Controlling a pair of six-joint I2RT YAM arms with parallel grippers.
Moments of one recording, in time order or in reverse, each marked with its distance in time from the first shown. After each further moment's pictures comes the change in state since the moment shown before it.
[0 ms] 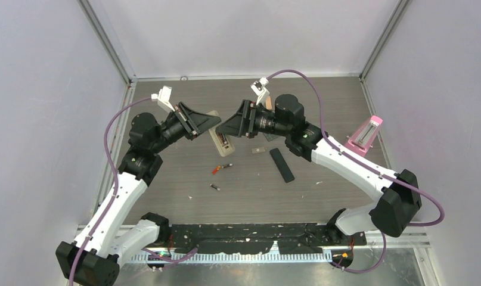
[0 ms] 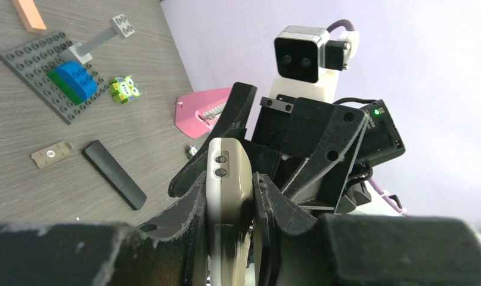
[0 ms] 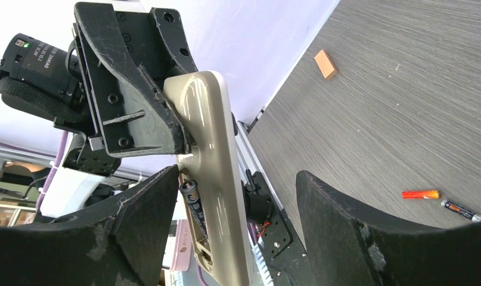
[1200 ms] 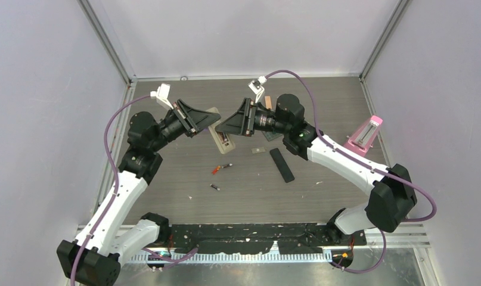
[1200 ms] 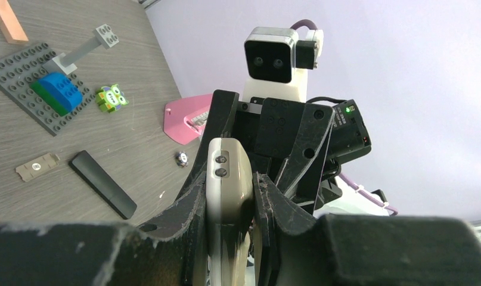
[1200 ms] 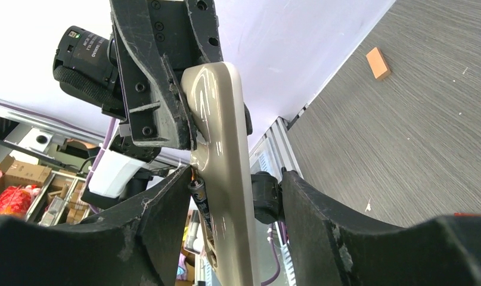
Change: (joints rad) left arm 0.011 0.013 0.004 0.071 0.029 -0.020; right arm -0.026 0.047 -0.046 0.230 -0.157 0.140
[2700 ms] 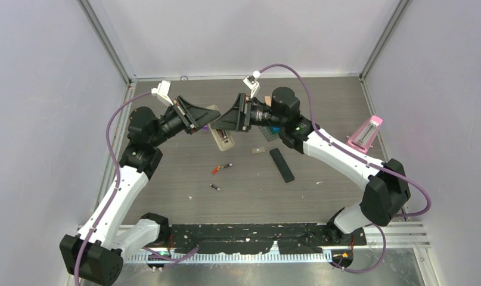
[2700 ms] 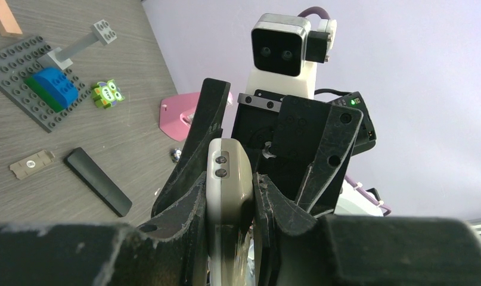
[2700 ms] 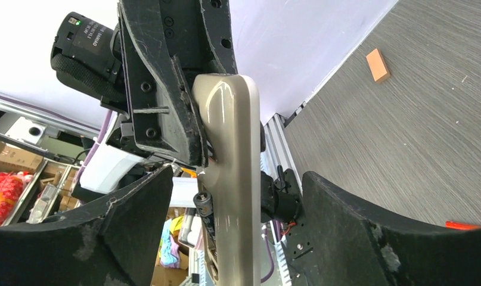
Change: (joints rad) left arm 0.039 0.047 0.027 0.010 0.057 -0.043; right arm -0.006 0.063 0.100 -0.058 -0.044 -0.049
